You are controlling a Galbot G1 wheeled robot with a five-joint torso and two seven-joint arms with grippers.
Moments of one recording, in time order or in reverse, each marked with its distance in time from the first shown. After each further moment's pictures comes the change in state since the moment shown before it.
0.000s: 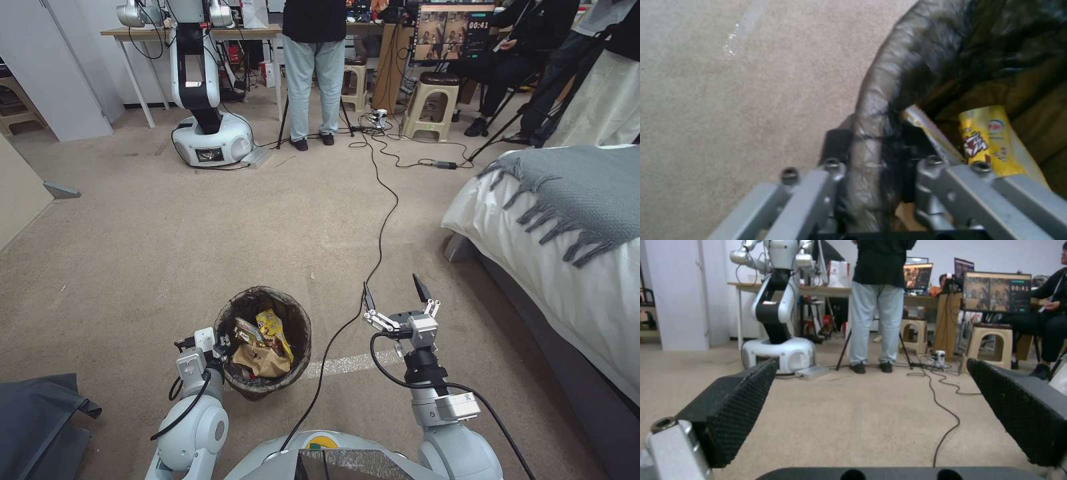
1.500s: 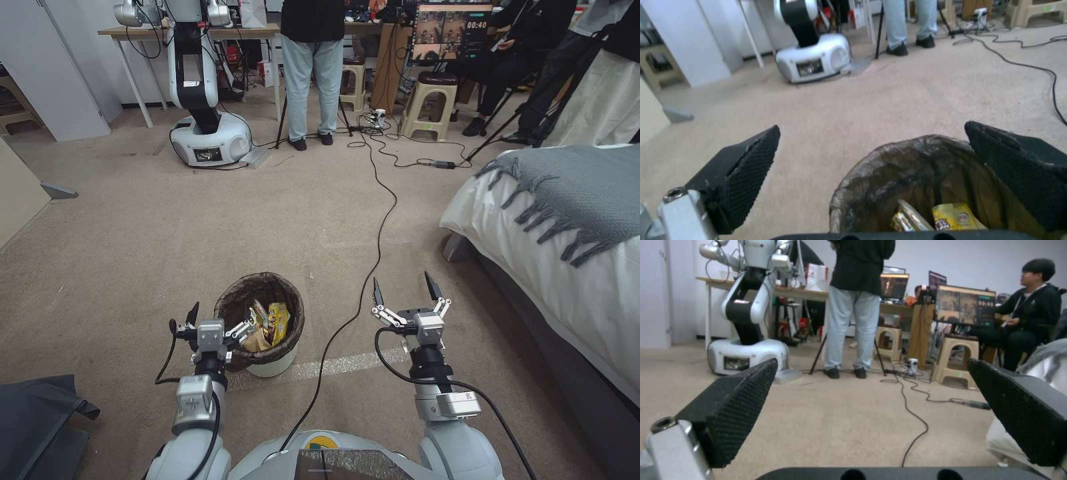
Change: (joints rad) left arm 0.224 0.022 0.085 -0.179 0.503 -0.474 0.145; right arm 0.020 0.024 0.024 -0.016 -0.076 0.015 0.067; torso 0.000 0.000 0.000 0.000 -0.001
